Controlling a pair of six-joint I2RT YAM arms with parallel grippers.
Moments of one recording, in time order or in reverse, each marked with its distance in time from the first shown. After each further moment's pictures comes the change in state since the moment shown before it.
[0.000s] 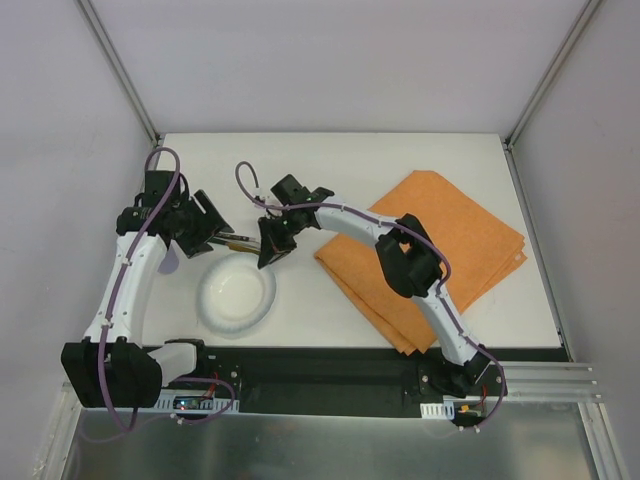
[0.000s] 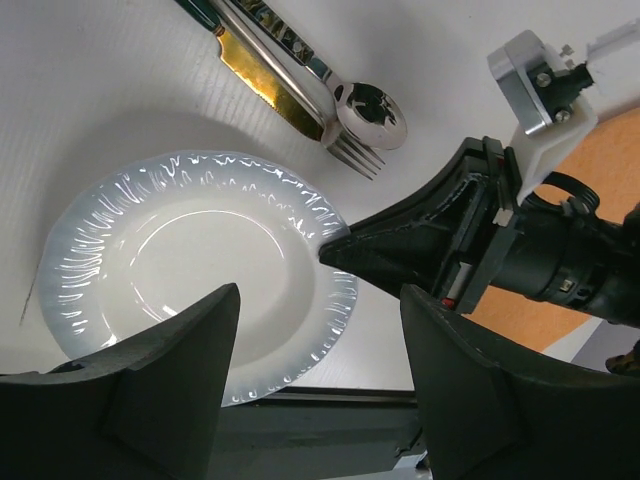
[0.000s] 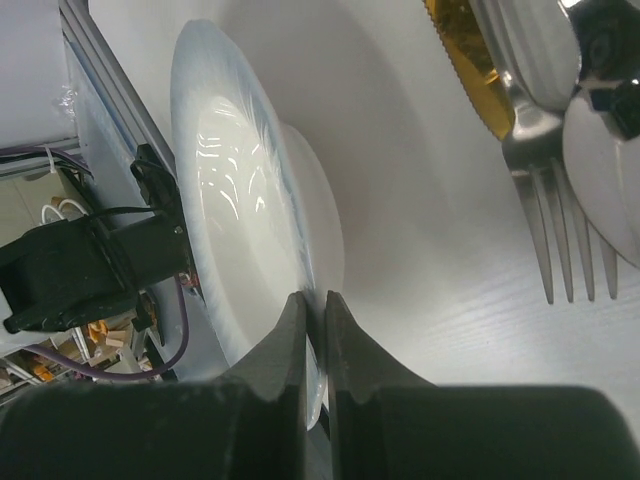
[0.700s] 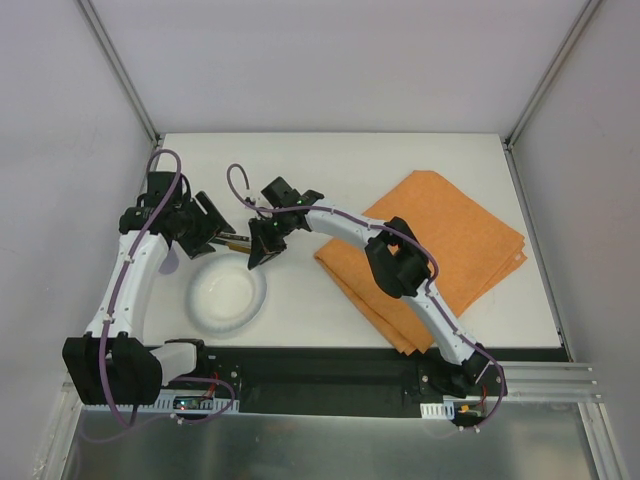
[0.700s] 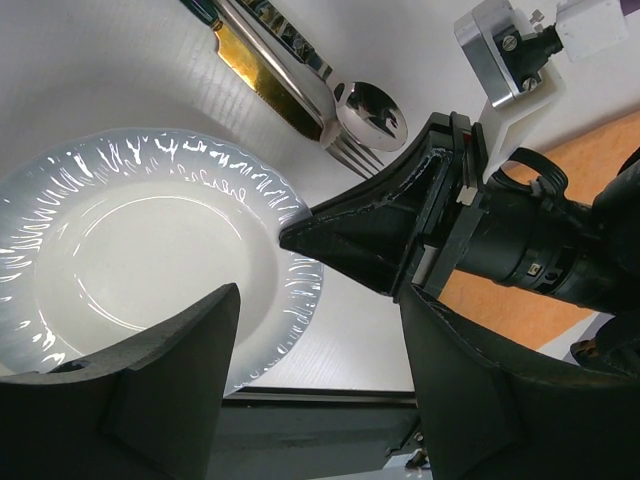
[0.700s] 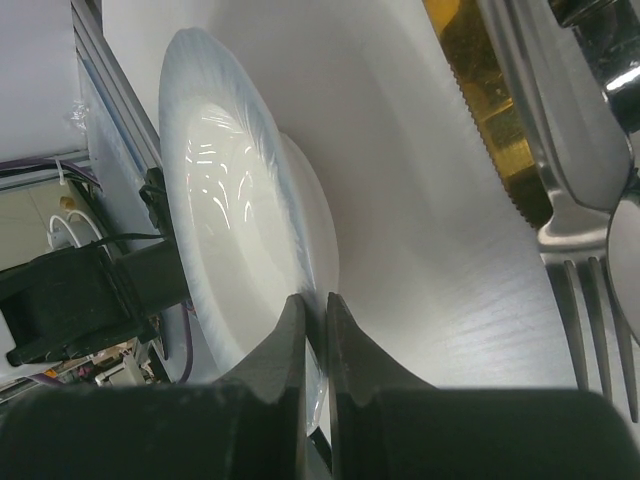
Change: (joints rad) left arm 0.000 0.002 -0.016 0.019 0.009 -0.026; right arm 0.028 0.116 0.139 0.016 -0.015 0.040
